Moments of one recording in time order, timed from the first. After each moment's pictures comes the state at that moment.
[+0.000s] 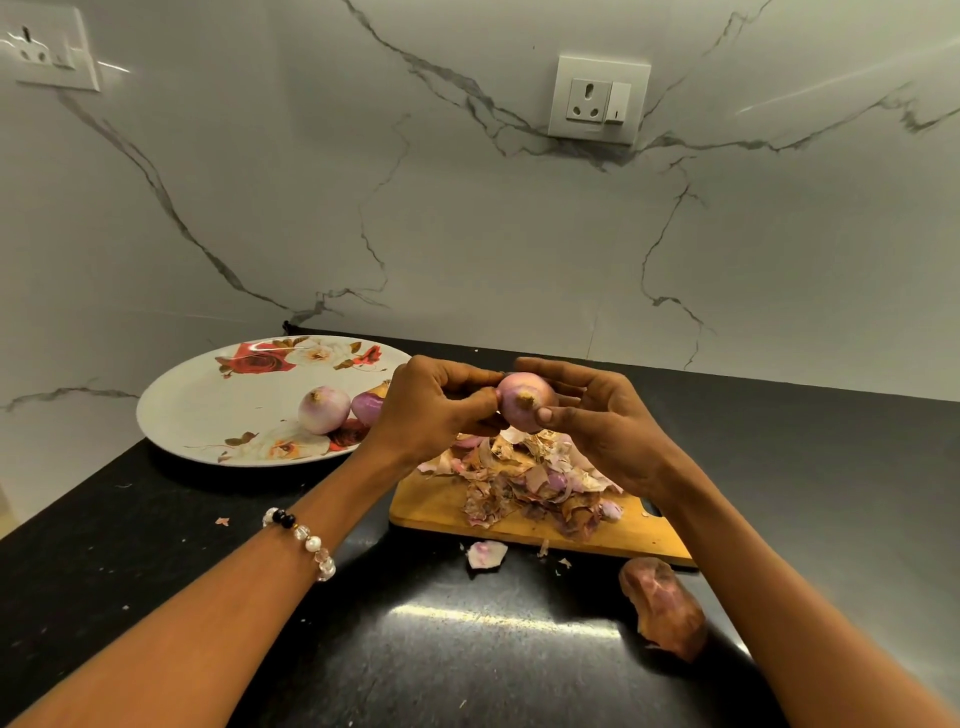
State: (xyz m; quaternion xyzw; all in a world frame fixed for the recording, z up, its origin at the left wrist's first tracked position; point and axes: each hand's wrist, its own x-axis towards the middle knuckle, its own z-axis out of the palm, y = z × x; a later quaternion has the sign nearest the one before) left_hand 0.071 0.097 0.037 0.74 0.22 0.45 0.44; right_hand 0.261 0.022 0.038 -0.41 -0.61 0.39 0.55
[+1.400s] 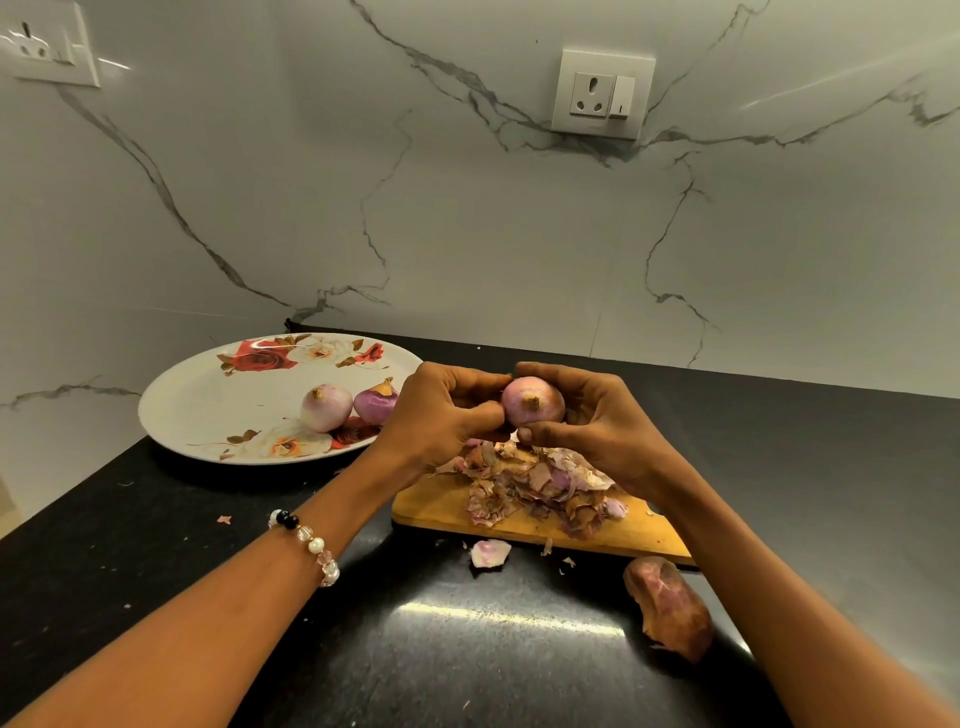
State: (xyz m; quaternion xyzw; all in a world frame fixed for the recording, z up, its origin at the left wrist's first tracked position) left_hand 0.073 0.091 0.035 0.74 0.24 0.42 0.46; right_hand 0.260 0.025 0.033 -0.49 -0.65 0.29 0.50
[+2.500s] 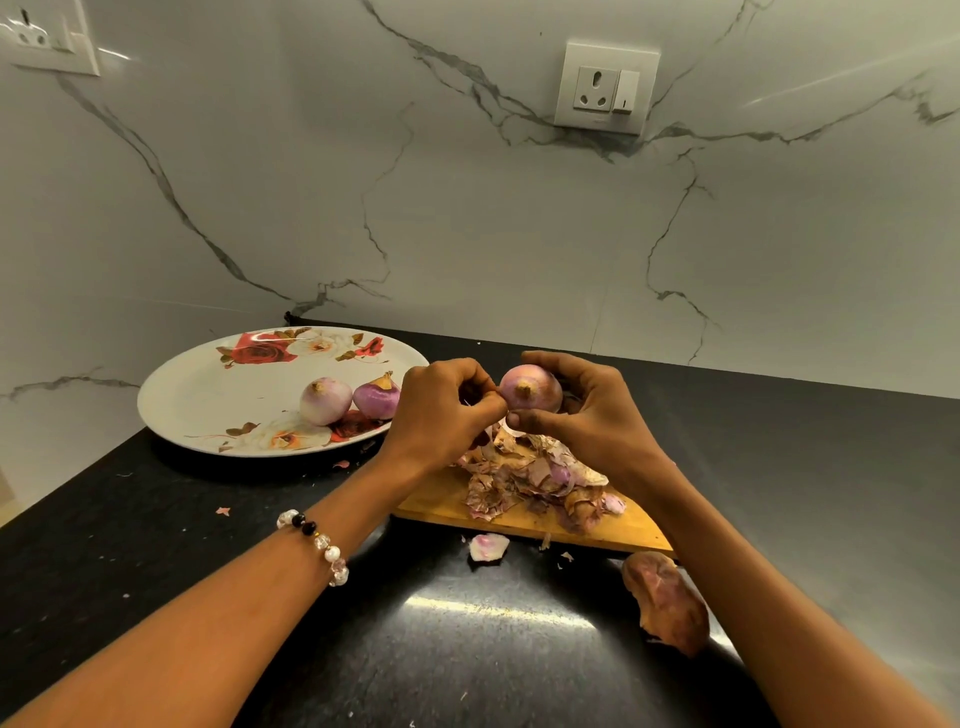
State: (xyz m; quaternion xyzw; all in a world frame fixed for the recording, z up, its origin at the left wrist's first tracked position) left_hand 0.079 0.088 0.030 0.79 0.32 0.47 0.23; right_hand 0.243 0.026 0.034 -0.55 -0.64 0.16 0.52
